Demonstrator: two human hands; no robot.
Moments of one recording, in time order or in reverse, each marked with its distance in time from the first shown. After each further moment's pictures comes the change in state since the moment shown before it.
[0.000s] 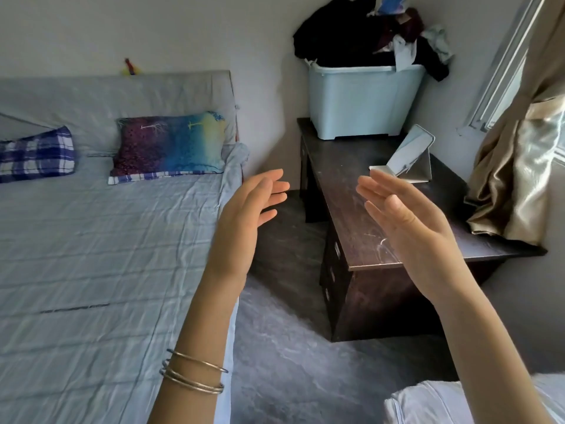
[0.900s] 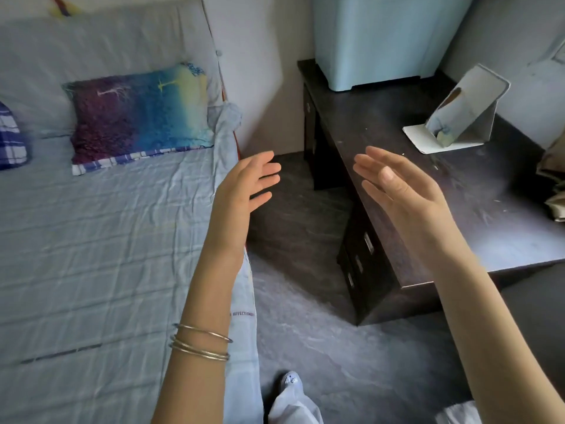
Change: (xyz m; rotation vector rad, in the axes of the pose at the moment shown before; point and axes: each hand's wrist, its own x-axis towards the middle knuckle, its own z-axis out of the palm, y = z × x) left_hand 0.253 -0.116 -0.063 -0.023 -0.006 -0.219; right_hand 0.225 0.156 0.035 -0.004 0.068 0.181
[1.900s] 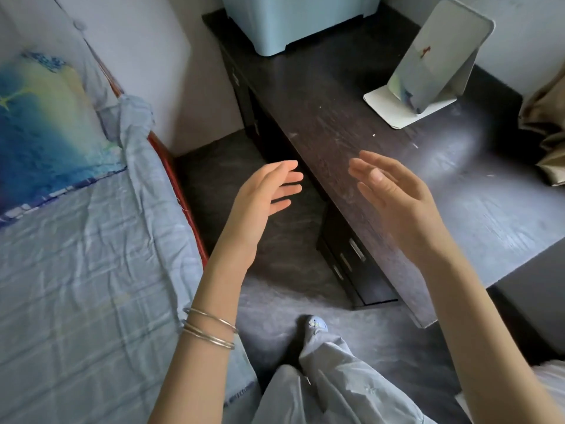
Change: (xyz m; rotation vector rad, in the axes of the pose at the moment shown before) left_hand 0.265 -0.071 0.080 0.190 -0.431 -0.296; right_hand 0.187 0.107 -0.060 0.020 0.363 0.200
